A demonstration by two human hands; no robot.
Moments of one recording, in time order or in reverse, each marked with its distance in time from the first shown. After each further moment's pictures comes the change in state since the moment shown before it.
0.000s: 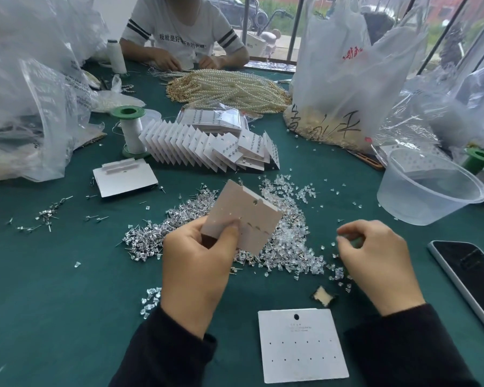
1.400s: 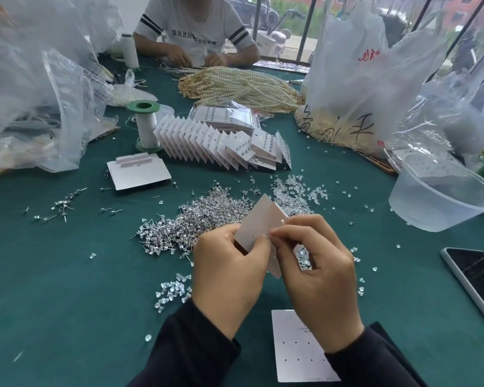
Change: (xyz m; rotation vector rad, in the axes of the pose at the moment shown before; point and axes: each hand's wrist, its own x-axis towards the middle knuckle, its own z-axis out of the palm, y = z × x) left_hand -0.007 -0.007 0.005 0.207 -0.071 0.012; right_hand -0.048 -0.067 0.037 0.591 0.158 -0.591
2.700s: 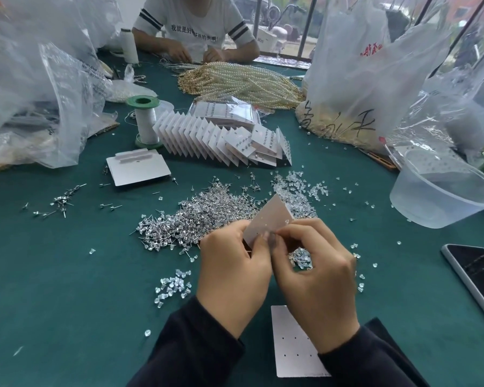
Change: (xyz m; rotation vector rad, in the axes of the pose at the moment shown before) left_hand -0.003 -0.001 0.000 0.198 -0.020 0.196; right_hand -0.005 -0.002 0.003 -0.142 0.053 0.014
